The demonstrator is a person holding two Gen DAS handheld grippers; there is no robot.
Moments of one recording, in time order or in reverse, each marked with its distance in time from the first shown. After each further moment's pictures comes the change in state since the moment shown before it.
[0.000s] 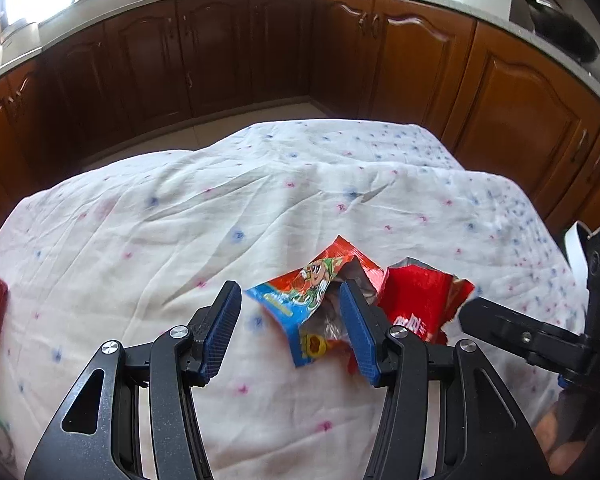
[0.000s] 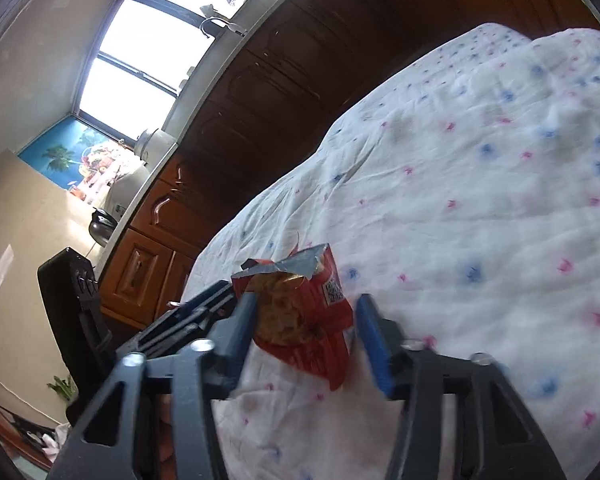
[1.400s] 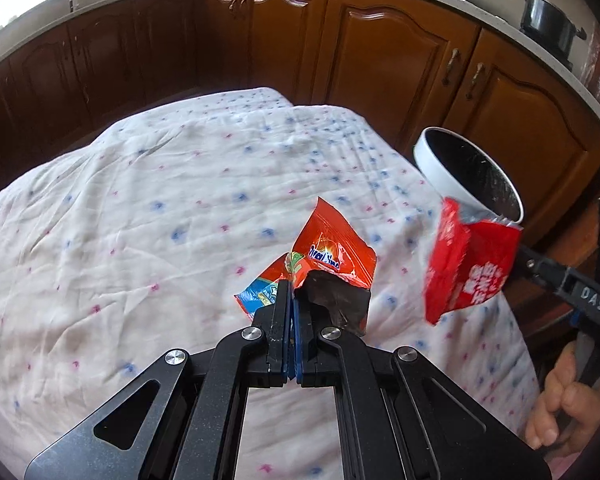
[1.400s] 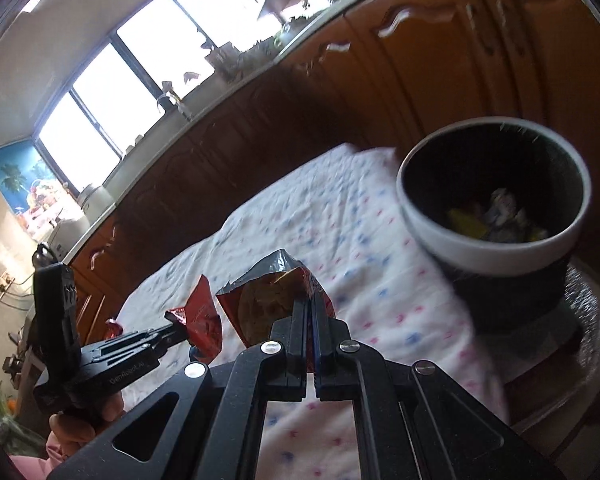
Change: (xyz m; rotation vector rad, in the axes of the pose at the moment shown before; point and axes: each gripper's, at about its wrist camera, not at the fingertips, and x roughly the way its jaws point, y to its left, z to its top) left arm -0.076 -0.153 -0.071 0.204 0.047 -0.269; right arm -0.246 -0.038 -0.081 -0.063 -0.364 -0.360
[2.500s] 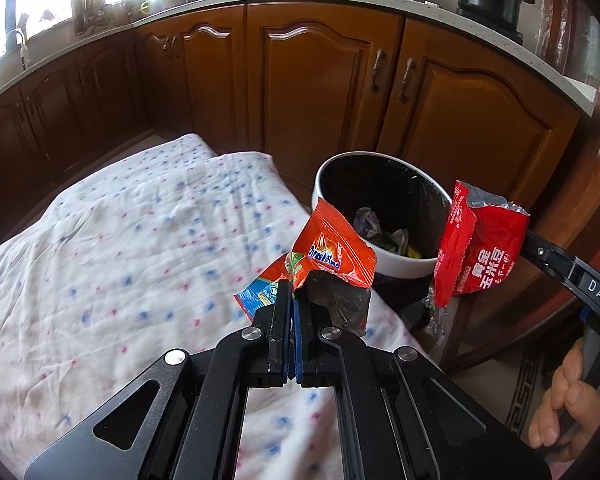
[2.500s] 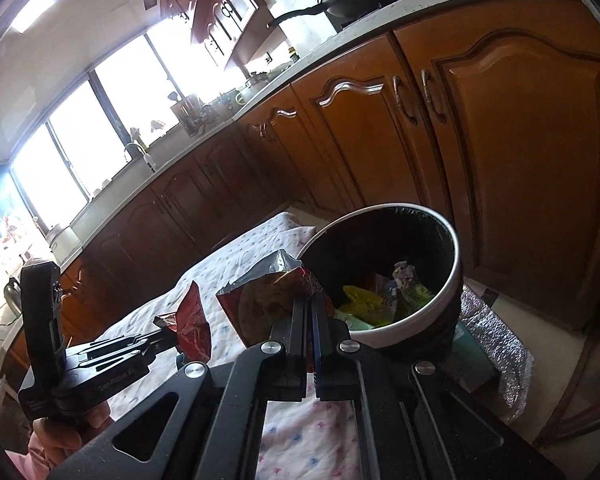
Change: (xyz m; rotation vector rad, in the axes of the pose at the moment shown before) left arm 0.004 -0.117 0.047 0.152 -0.069 -0.064; right arm -0.077 -0.061 0.036 0.005 -0.175 -0.148
